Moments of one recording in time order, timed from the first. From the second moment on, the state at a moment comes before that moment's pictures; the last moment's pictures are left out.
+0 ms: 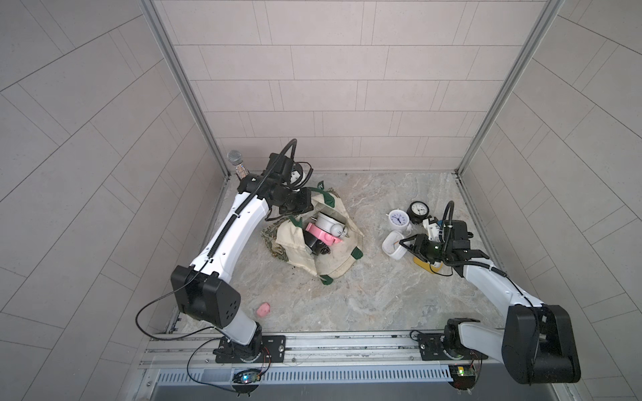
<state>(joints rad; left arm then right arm) -0.29 1.58 1.67 -1.09 0.40 -0.38 -0.05 1.21 0.58 -0.22 -0.66 0.62</state>
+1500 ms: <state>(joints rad) -0.29 1.56 1.62 -1.06 0.43 -0.39 -0.11 1.44 0.53 0.02 -0.72 0.66</state>
